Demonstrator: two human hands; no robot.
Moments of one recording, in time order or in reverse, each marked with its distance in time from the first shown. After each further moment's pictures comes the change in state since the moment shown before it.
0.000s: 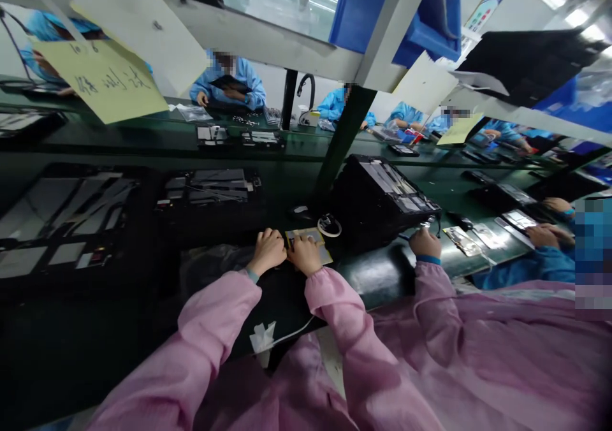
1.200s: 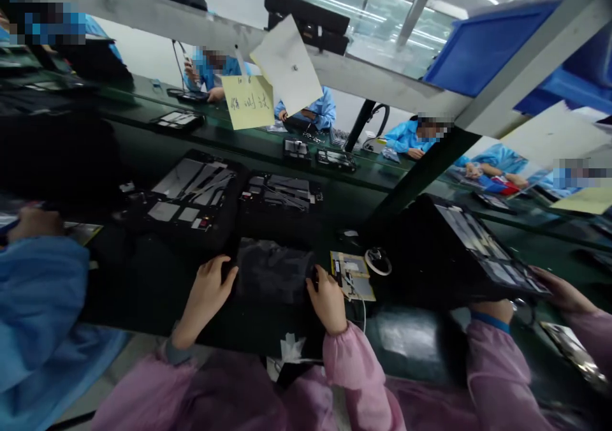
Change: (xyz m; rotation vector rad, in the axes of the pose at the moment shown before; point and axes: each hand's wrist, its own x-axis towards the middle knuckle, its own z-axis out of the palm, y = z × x) left_hand -0.194 -0.118 -0.032 -0.289 0.531 -0.639; right_hand -0.048 -0.042 0.008 0.256 0.113 -0.255
